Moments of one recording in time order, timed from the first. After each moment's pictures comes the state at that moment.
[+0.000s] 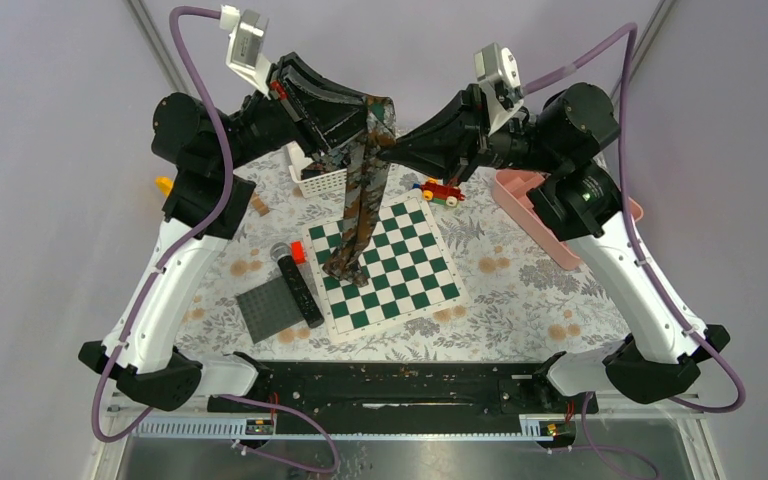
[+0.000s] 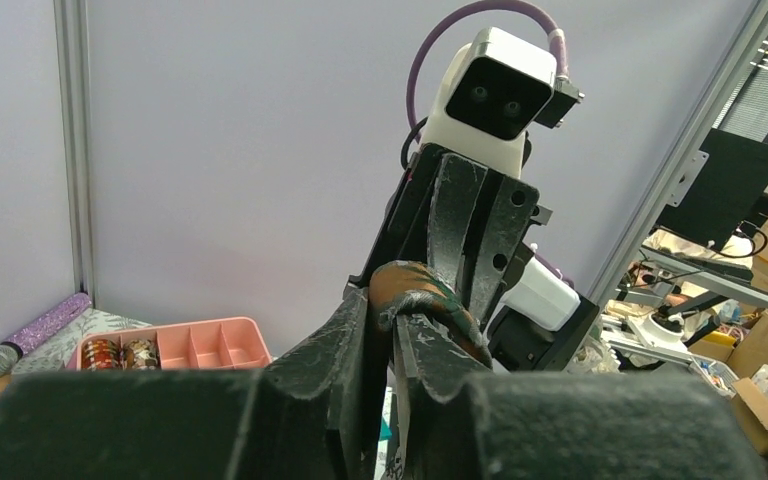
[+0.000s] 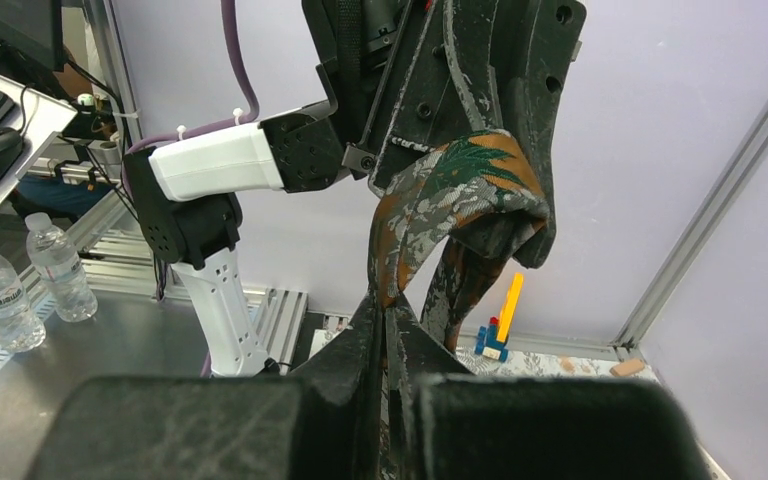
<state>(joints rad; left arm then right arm) -0.53 1.31 1.79 0.12 0.79 -0.72 0.68 1.37 1.84 -0.07 -0.90 0.18</state>
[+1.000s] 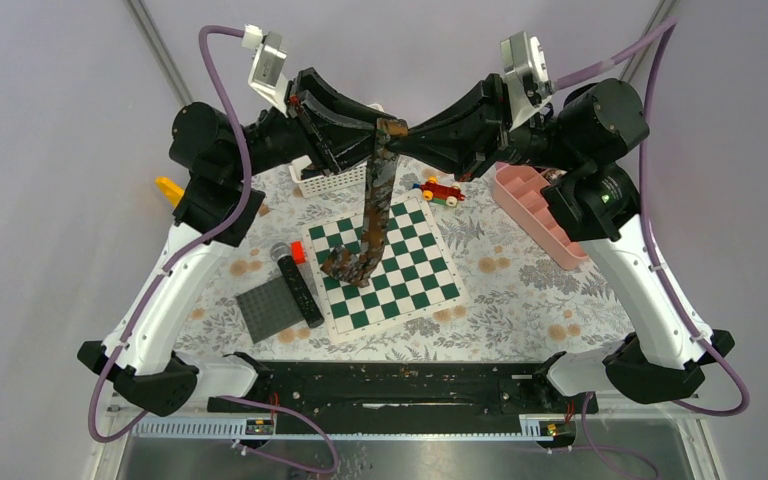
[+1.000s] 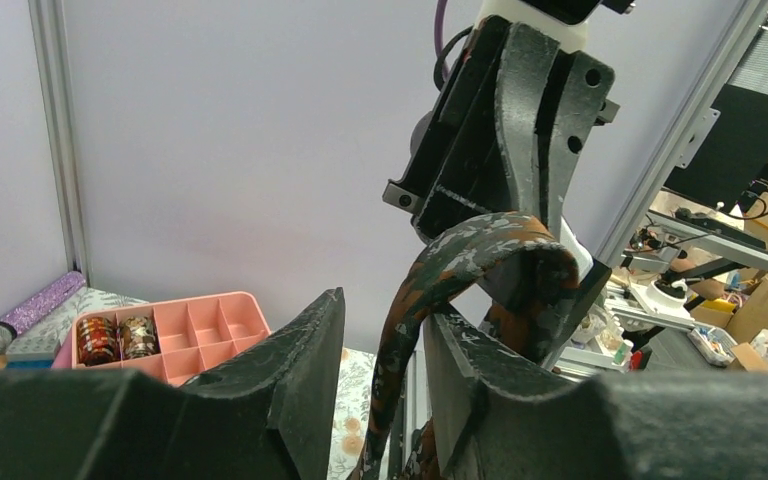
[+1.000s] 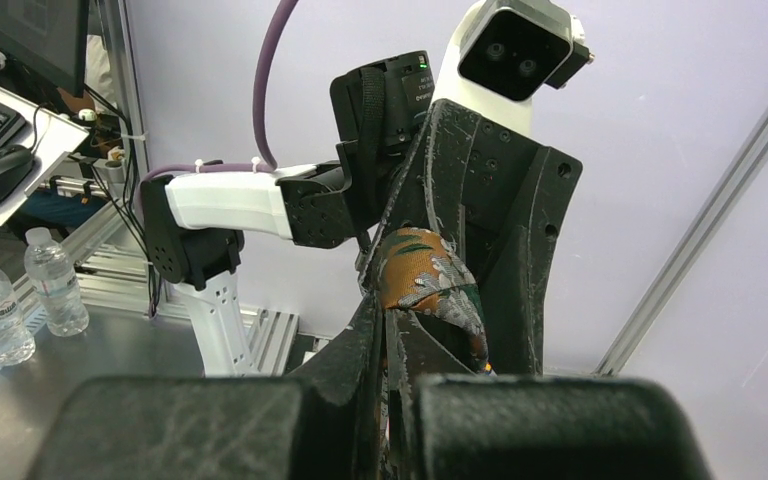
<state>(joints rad) -0.56 1.28 1.69 0.12 0.80 -0.65 0.68 1.38 1.93 -0.08 -0.90 0.19</state>
